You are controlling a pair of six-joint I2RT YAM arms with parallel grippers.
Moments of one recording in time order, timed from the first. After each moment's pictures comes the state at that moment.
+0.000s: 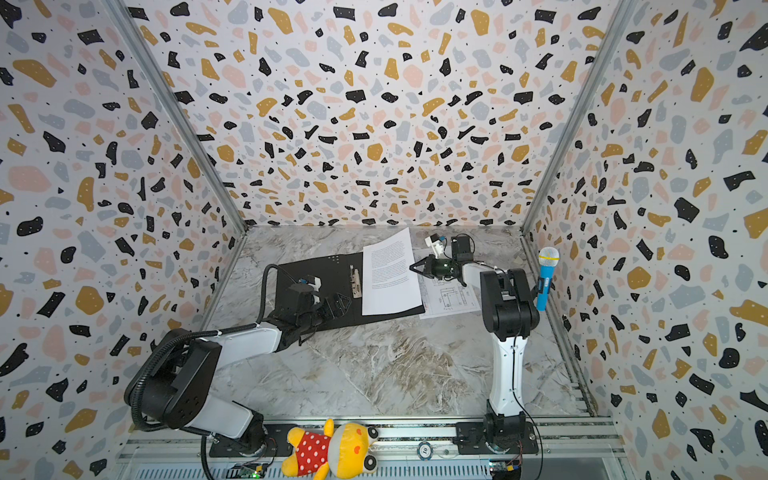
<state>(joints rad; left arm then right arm) -0.38 1.51 0.60 0.25 0.19 -0.72 0.16 2.16 1.40 0.04 -1.03 0.41</state>
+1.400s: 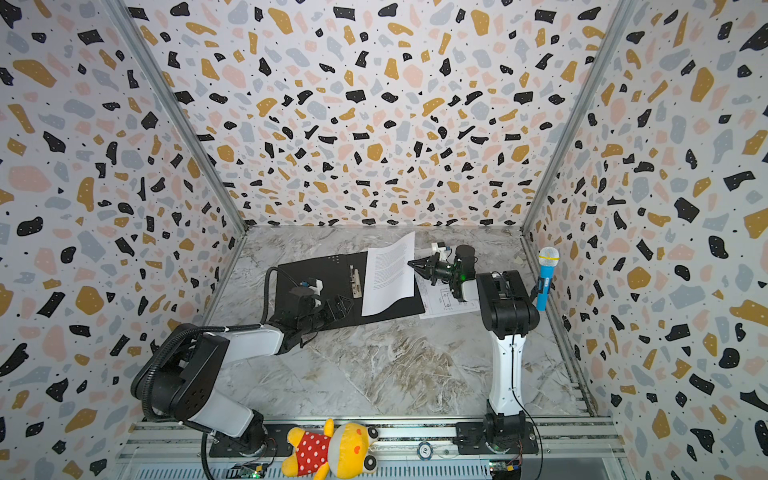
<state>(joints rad) -0.38 1.55 0.55 0.36 0.23 -0.75 0.15 2.19 1.18 0.83 -1.08 1.36</state>
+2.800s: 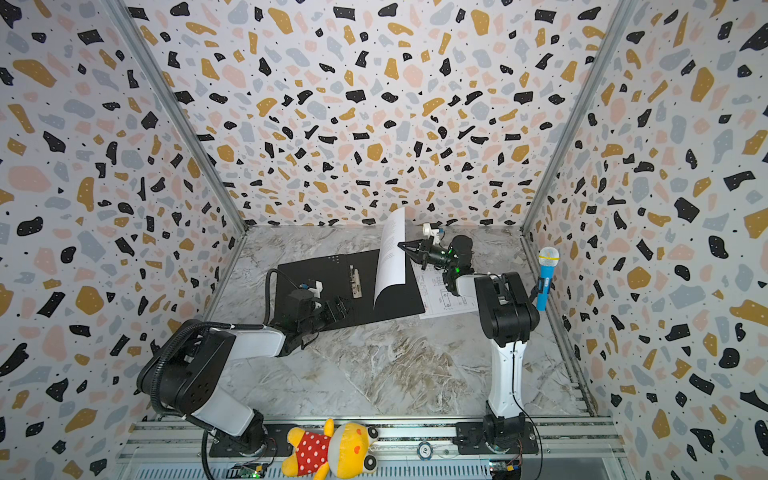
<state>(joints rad) -0.38 1.59 0.52 0.46 0.23 -0.77 0.22 2.11 1.18 1.08 -1.06 1.61</state>
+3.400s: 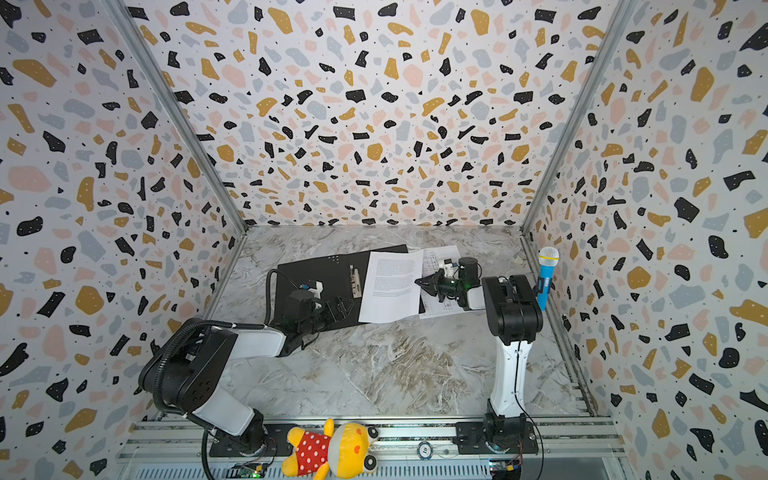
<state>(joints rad) -0.38 1.61 0.52 0.49 0.24 -0.77 0.13 2.09 1.03 0.48 -0.97 1.04</state>
